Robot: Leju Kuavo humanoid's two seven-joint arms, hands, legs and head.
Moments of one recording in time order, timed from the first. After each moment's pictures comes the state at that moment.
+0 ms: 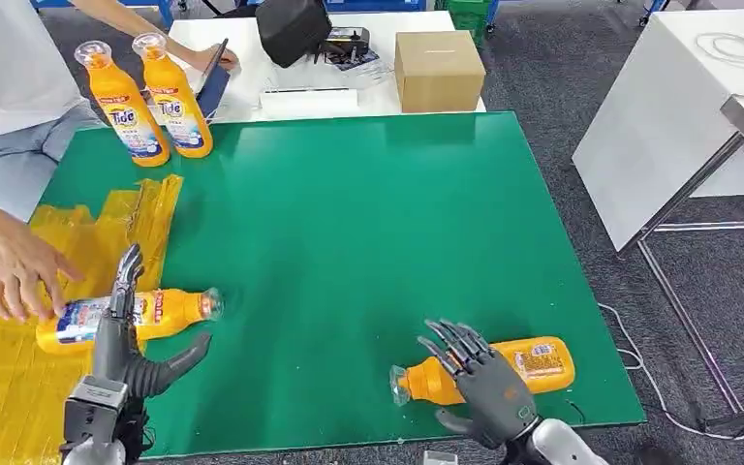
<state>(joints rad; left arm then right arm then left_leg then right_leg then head) 0.12 -0.03 -0.05 -1.69 -0.29 0.17 -0.63 0.16 -0.39 0.50 -1.69 1.05 -0.27 -0.15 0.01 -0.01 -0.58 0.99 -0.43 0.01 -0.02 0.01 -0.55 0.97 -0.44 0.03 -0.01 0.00</state>
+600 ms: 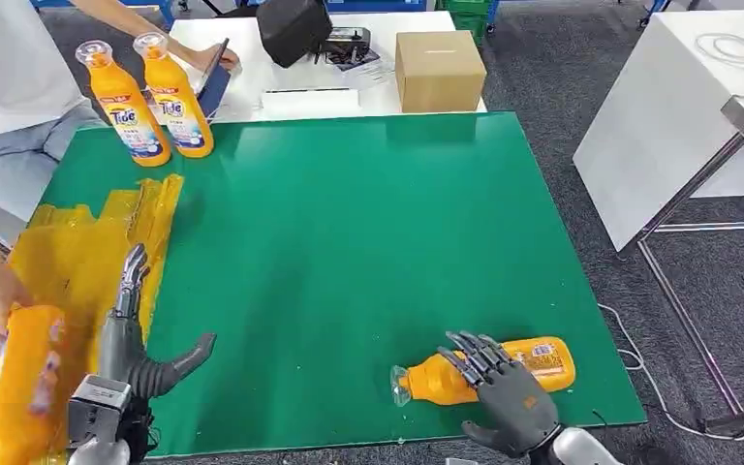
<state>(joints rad) 0.12 -0.04 -0.07 -1.69 -0.28 0.17 -0.63 0.20 -0.49 0.49 -1.69 1.05 -0.25 -0.10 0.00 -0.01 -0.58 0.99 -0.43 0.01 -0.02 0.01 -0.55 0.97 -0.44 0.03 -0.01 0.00</state>
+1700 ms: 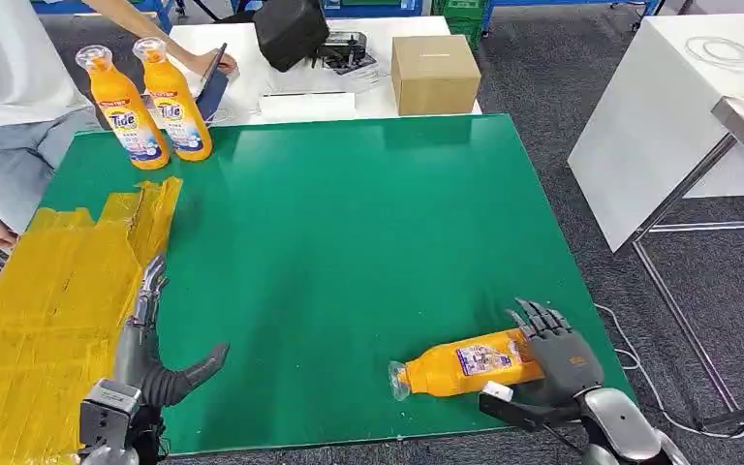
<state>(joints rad) 0.14 -0.06 -0.09 -1.67 -0.26 0.13 -0.62 0.07 -0.45 0.31 -1.41 1.16 -0.10 0.04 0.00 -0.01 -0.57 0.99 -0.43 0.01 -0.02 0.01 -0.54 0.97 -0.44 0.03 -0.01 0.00</state>
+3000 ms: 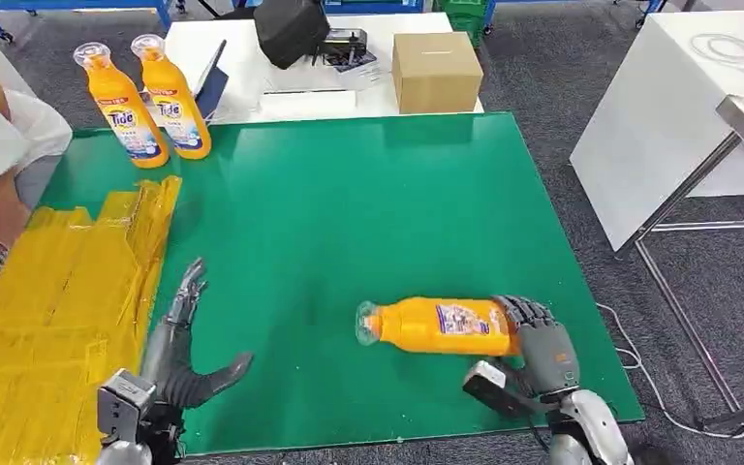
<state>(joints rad) 0.11 -0.06 -0.17 -1.65 -0.19 -0.01 -0.56 0.06 -0.21 0.19 -1.40 0.77 -0.38 -0.25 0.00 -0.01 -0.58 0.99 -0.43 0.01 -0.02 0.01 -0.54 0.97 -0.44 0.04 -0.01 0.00</state>
